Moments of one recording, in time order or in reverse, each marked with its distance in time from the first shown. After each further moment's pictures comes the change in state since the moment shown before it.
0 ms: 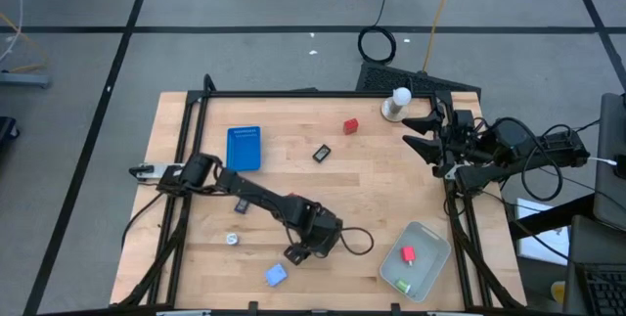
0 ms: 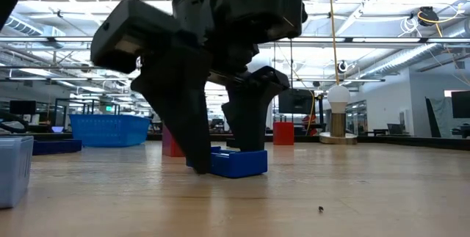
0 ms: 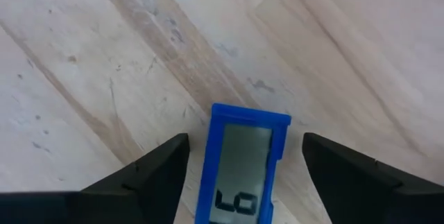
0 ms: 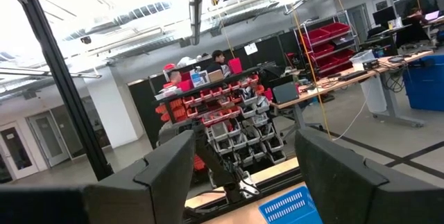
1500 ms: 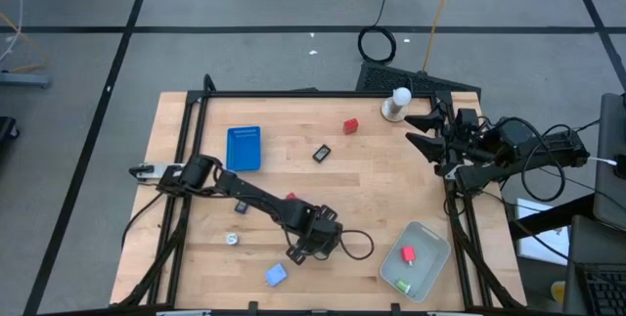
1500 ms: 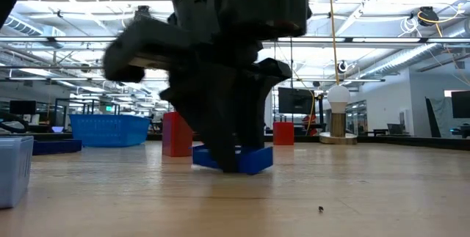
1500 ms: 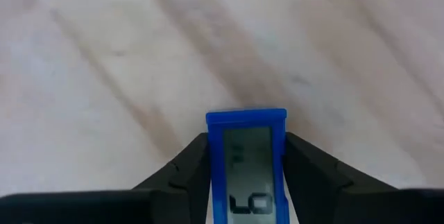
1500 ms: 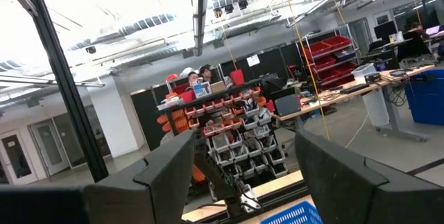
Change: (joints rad) left arm -0.010 0.003 0.019 0.032 -0.177 -0.001; right arm 0.000 0.000 0.000 0.053 0.000 -0.030
